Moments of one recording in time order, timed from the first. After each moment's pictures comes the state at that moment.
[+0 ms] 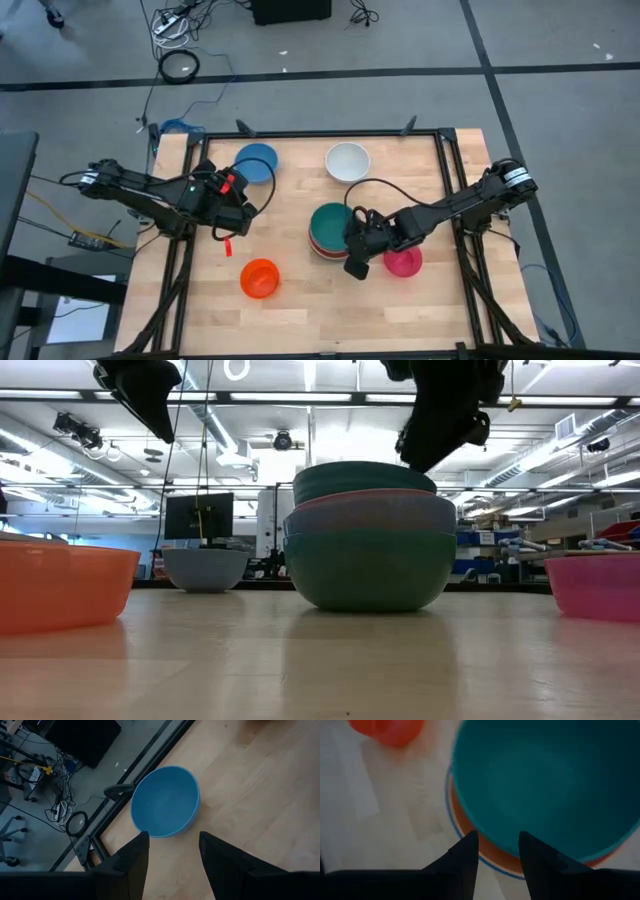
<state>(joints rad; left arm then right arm) -0.26 1.23 1.18 -1.46 -0.86 -0.90 0.35 1.63 1.27 -0.70 0.29 0.74</state>
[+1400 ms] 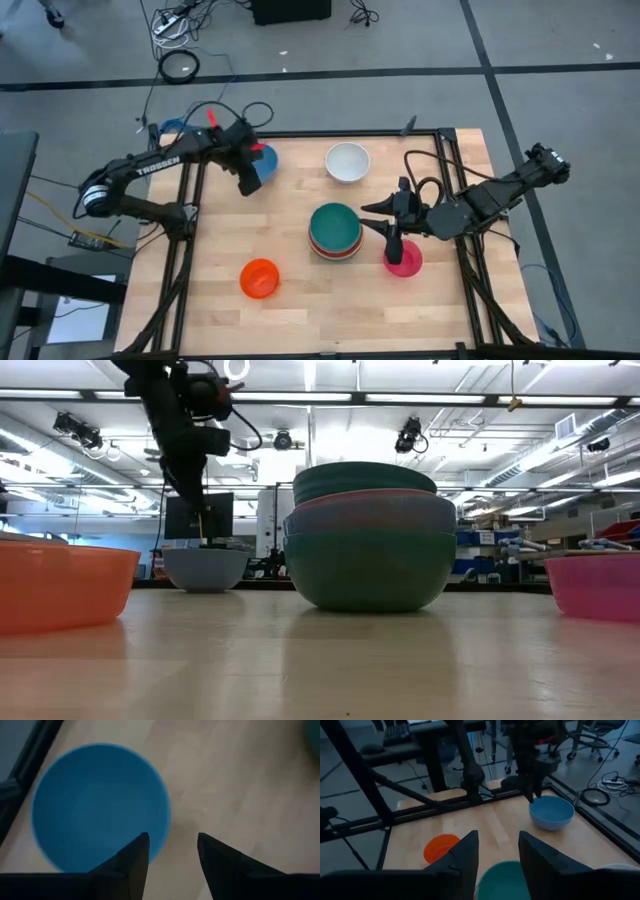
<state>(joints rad) 0.59 1.25 1.01 -0.90 0.04 0.13 0.51 1.22 1.27 -0.43 0.70 0.37</state>
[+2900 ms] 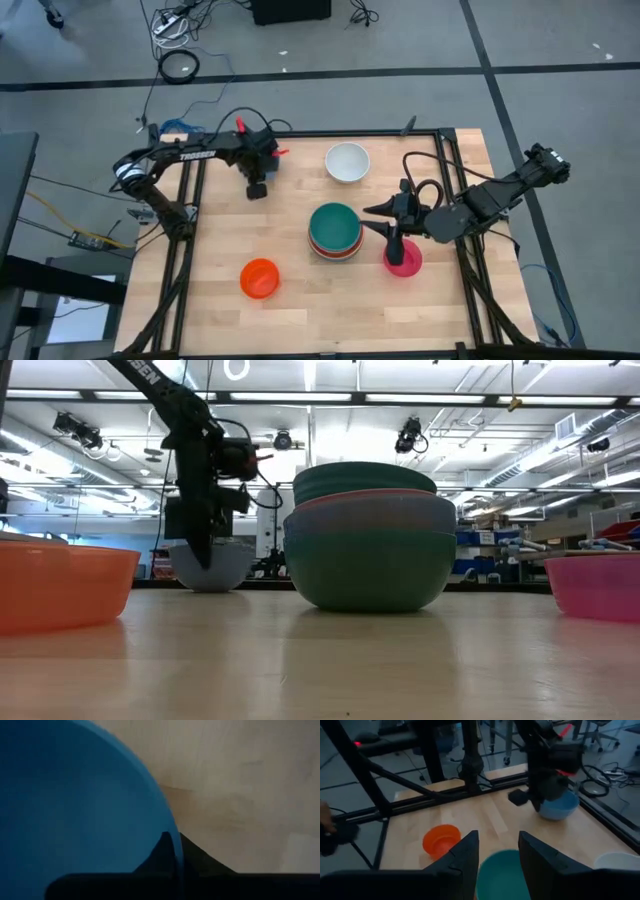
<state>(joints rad) 0.61 1.58 0.99 -0.77 0.01 0.44 0.52 1.23 1.27 -0.49 0.70 0.42</state>
